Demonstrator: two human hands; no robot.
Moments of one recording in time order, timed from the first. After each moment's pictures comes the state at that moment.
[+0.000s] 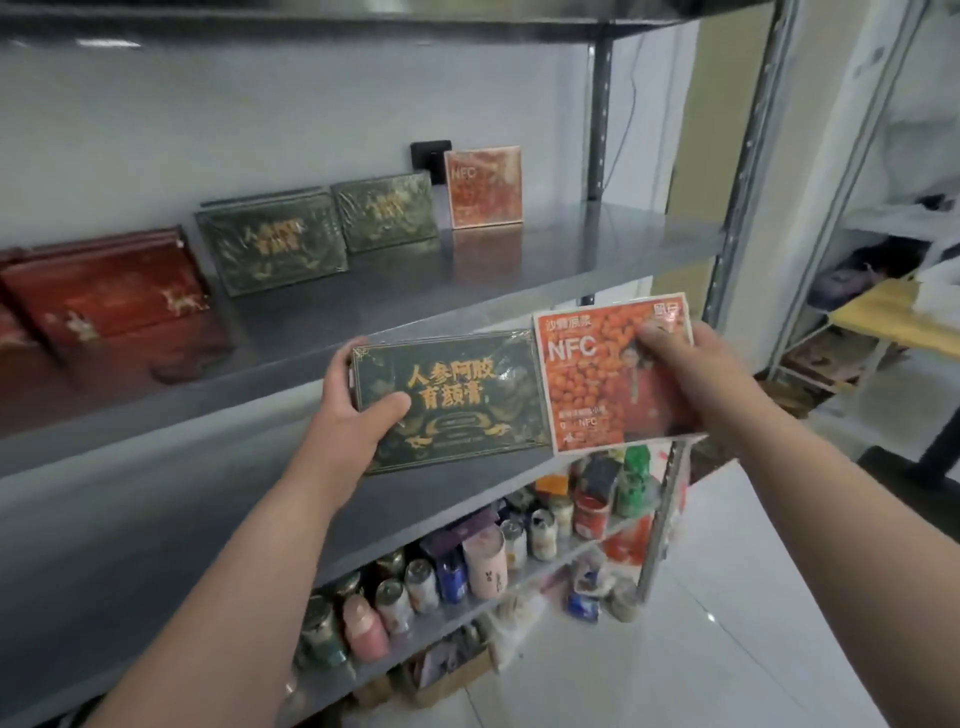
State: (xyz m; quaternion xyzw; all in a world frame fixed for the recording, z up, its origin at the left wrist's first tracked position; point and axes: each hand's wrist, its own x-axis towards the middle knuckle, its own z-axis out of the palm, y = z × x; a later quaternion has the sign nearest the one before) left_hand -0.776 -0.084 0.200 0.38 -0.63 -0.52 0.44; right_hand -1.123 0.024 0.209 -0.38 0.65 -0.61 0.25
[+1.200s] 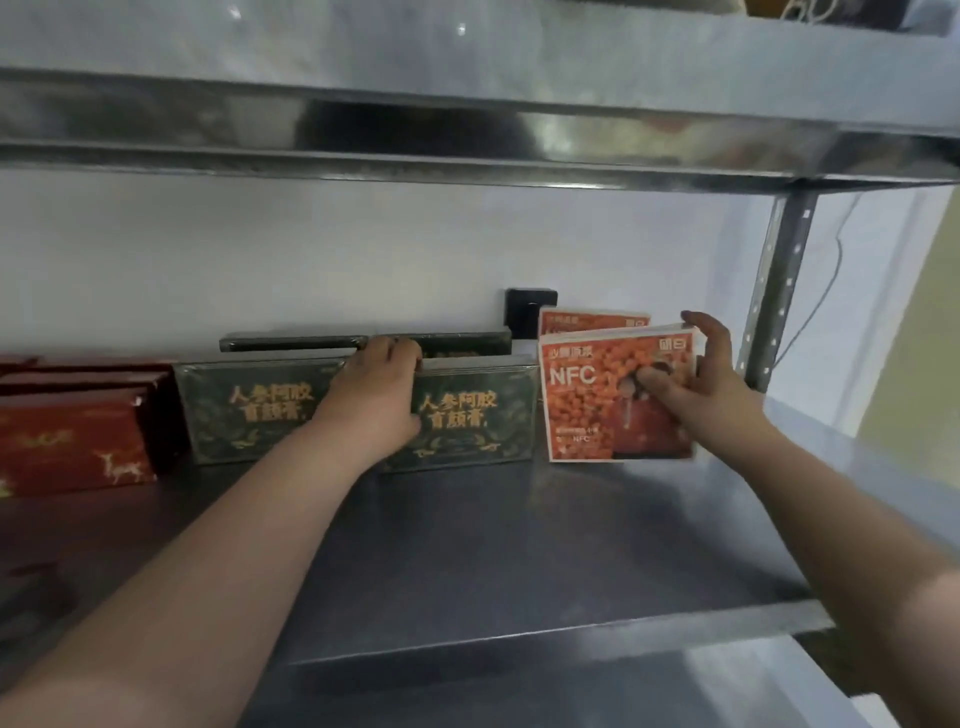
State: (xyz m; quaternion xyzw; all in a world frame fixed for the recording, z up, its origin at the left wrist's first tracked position) left_hand -0.906 -0.373 0.331 0.57 -0.78 0.08 0.25; right_hand -1.255 -0.340 0.320 -0.62 0.56 -0.53 0.14
